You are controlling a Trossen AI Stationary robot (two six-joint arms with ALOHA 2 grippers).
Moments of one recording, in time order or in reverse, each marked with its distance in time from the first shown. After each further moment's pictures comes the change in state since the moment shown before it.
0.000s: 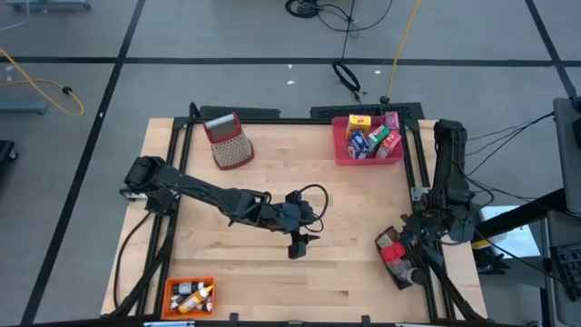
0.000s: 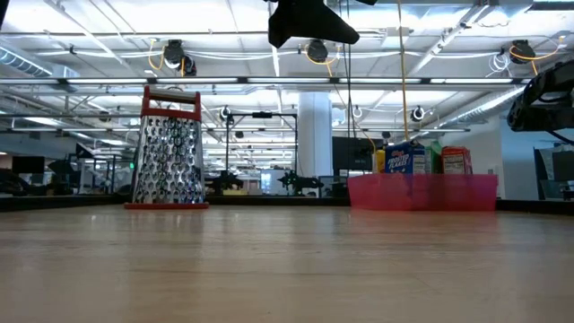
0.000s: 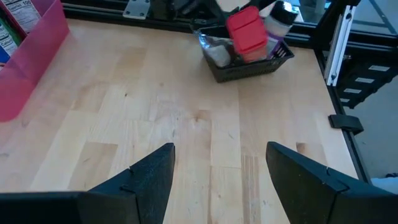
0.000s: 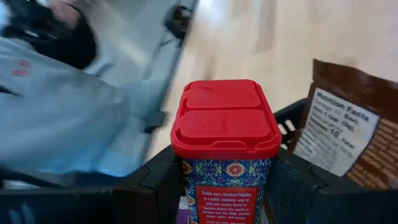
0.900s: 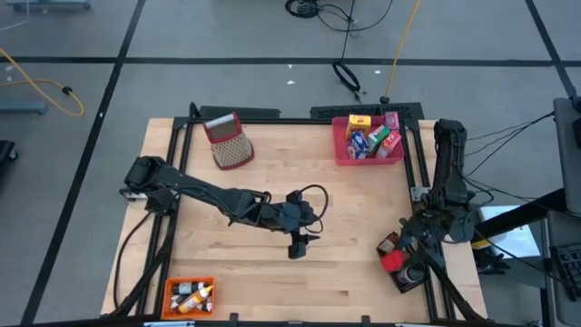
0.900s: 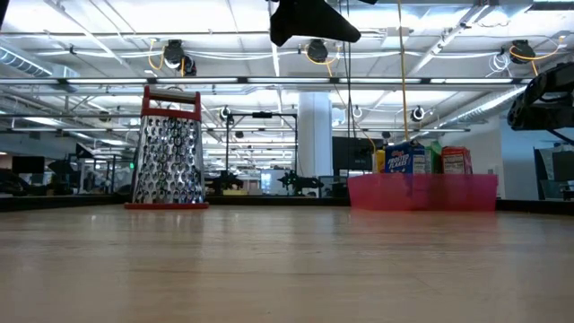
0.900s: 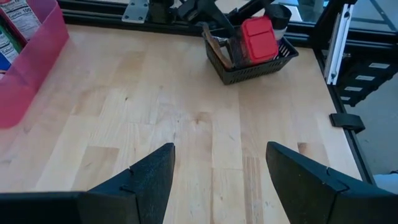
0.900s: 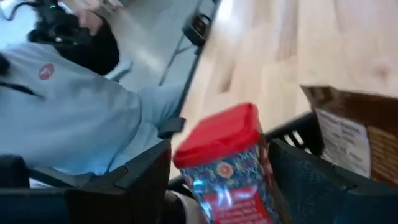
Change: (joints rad) left arm 0.000 0.000 0.000 0.007 -0.001 0.027; right arm 0.000 0.000 -0.053 0.156 0.010 -0.066
